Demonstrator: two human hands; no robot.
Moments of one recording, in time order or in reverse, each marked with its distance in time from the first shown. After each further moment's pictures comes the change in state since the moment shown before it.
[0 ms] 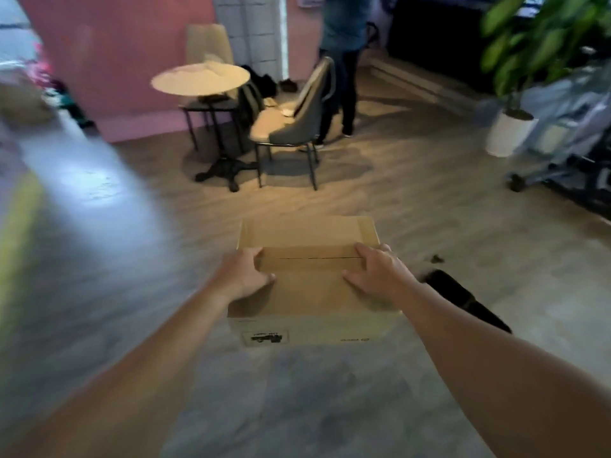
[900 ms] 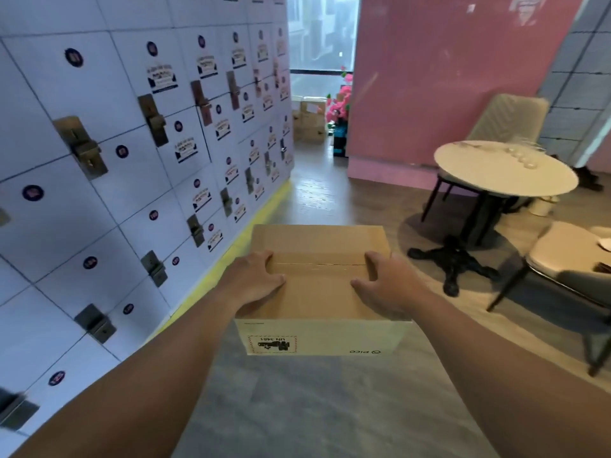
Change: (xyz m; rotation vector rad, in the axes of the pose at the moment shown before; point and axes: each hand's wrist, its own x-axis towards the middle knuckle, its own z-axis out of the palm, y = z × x) left_hand 0.189 -0.418 -0.447 0.021 0.540 -0.552; right_hand 0.432 -0.659 0.132 -0.071 -0.139 -0.734
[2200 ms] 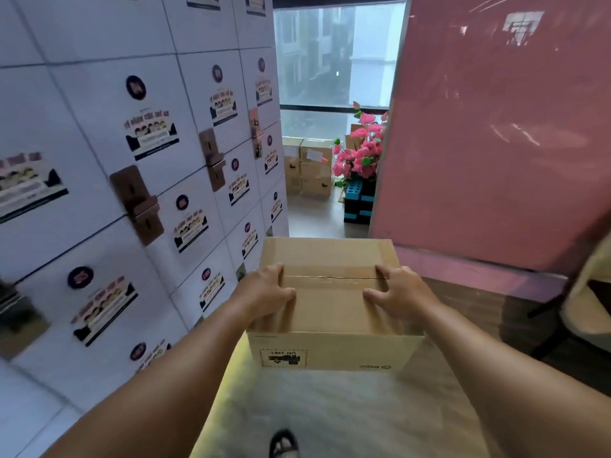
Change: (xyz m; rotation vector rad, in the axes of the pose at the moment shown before) left_hand 1.128 -0.018 -0.090 0.013 -0.048 0.053; right_hand 1.130 -0.025 -0.044 0.057 -0.067 0.044
